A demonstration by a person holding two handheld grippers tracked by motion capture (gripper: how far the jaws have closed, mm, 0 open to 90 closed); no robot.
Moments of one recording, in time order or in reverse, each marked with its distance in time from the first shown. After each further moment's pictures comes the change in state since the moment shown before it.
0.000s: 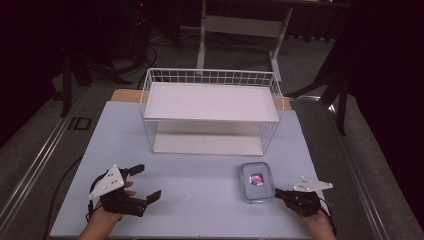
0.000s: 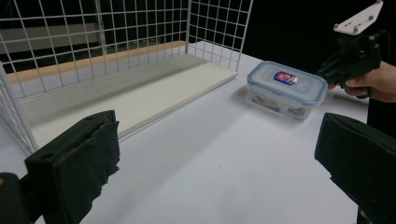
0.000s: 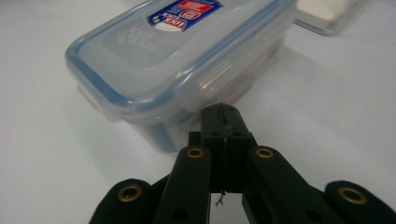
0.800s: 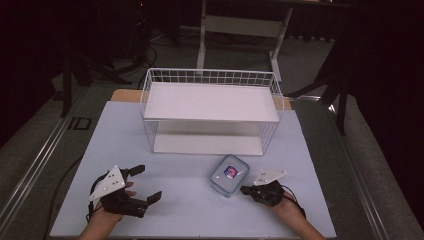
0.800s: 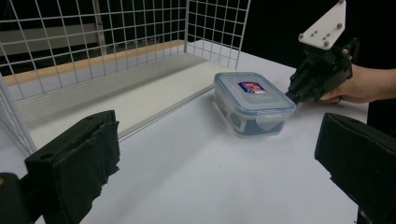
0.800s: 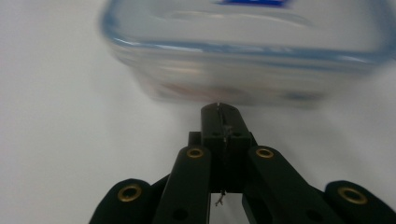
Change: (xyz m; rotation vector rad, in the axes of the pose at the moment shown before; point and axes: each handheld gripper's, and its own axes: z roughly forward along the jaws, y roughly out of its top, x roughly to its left) left arm -0.002 0.000 0.000 0.007 0.001 0.014; right arm 0.028 0.043 0.073 0.101 0.142 -0.180
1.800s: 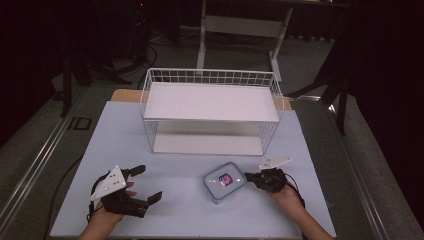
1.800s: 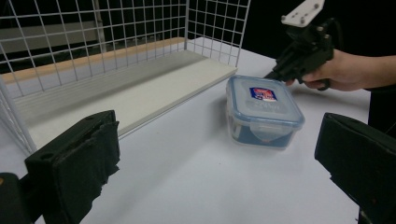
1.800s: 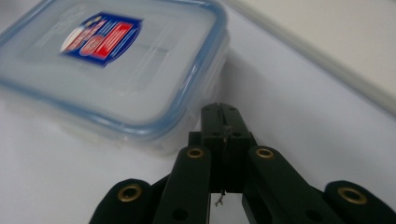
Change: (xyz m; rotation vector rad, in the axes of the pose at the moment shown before) left arm 0.000 -0.001 0.003 0.012 -0.001 0.000; right arm -0.027 0.013 0.000 -0.039 -0.025 0.113
